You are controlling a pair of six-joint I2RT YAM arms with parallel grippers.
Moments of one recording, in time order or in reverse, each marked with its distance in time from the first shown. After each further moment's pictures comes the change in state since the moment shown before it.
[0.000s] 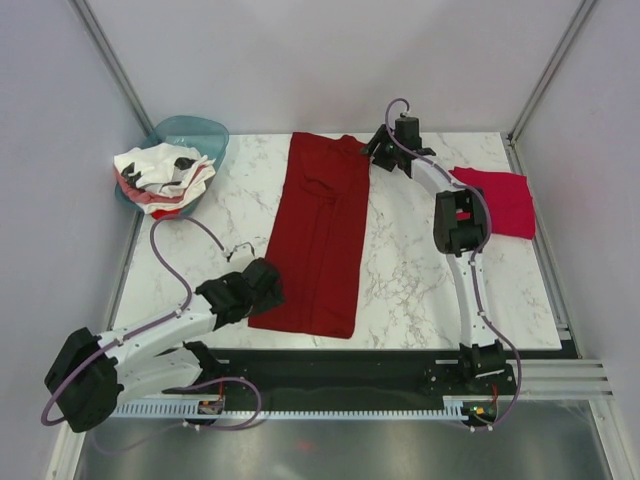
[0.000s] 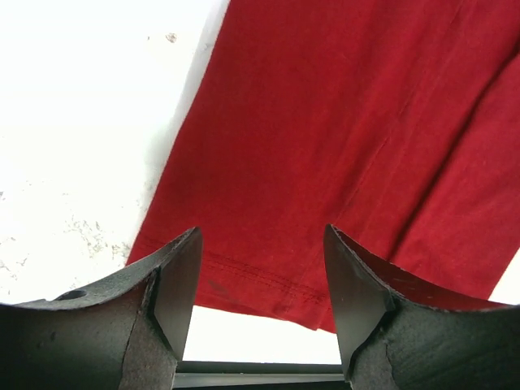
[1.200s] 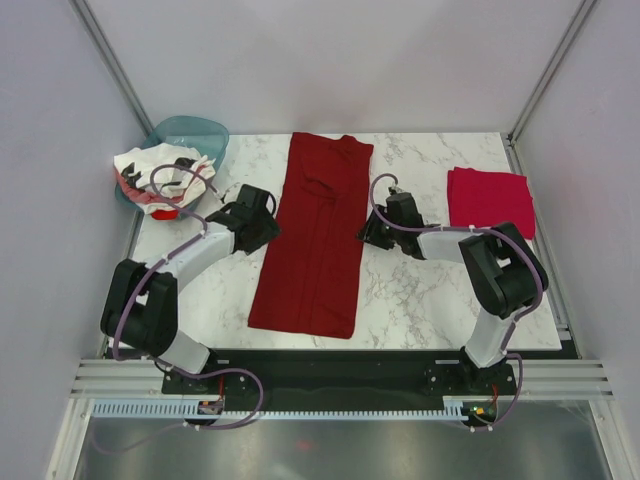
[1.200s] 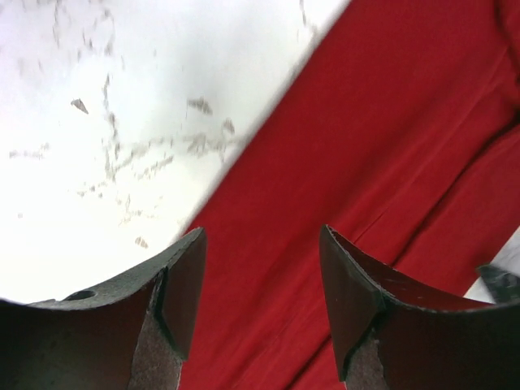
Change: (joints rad) left arm 0.383 0.498 0.447 0.103 0.134 0.160; right arm 0.226 -0.847 -1.374 0.373 0.078 -0.011
